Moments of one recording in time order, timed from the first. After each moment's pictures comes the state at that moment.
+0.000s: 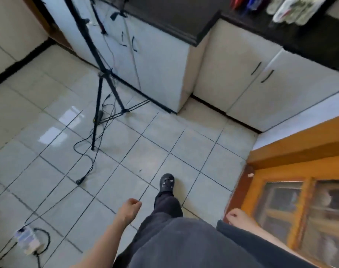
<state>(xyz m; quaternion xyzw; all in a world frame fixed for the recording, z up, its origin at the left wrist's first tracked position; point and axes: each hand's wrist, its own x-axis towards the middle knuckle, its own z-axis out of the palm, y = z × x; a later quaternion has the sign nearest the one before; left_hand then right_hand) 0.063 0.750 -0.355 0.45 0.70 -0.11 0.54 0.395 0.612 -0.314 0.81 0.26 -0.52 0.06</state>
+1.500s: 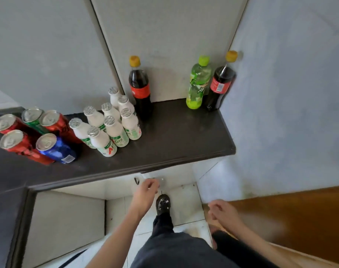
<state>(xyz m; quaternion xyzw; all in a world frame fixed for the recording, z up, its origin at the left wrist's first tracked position) 0.849 1.113 -0.250 0.71 0.39 -0.09 0.57 0.924 0.863 -0.269 0.86 0.01 -0.39 -0.34</state>
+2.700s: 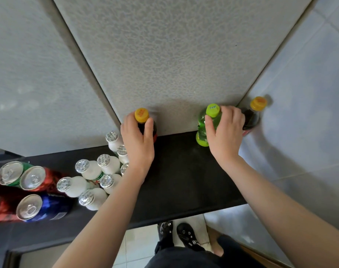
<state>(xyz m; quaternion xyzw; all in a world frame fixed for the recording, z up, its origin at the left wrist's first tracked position) 1.086 1.244 -0.144 0.78 0.29 0.35 0.44 1.190 1.077 -0.141 0.92 0.17 0.20 -0.28</state>
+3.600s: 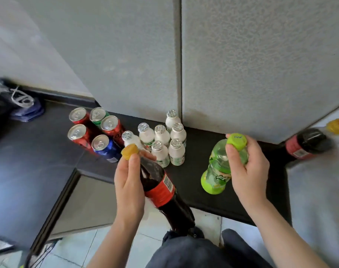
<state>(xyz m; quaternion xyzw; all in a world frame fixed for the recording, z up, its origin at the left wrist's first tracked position) 0.912 1.187 -0.098 0.55 0.44 0.41 0.58 1.093 1.071 -0.112 0.74 0.35 -0.03 -0.57</state>
